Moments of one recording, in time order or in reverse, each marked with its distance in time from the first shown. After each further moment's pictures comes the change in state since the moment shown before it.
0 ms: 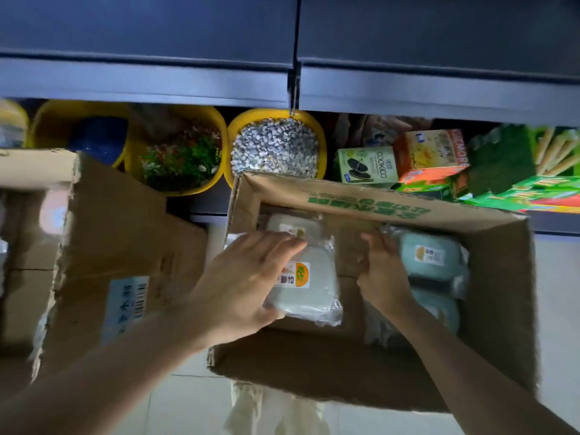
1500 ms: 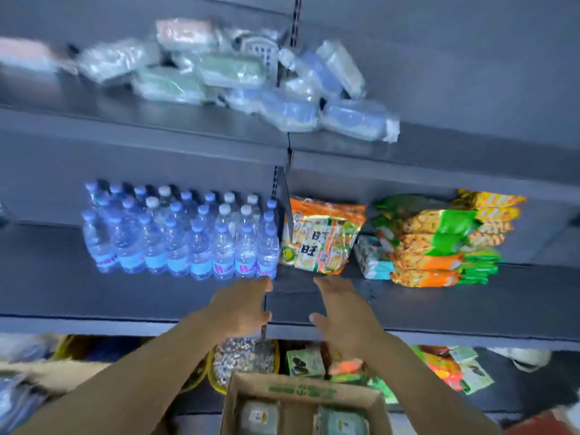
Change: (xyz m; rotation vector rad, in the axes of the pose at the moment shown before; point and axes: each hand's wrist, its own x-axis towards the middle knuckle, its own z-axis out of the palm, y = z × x) left_hand -0.021 0.111 -0.355 -0.009 0.040 -0.240; right_hand -0.141 -0.259 -0.388 -0.385 0.131 -0.322
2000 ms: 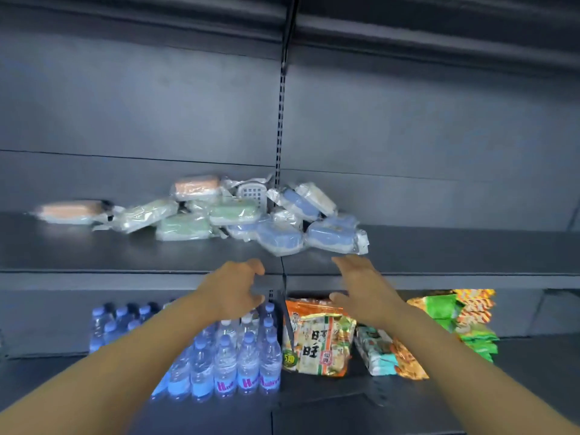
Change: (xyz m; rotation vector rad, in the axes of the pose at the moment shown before) left_hand -0.038 0.030 -0.223 0.077 0.368 0.098; right_hand 0.013 -0.022 -0.205 -0.048 0.402 0.001
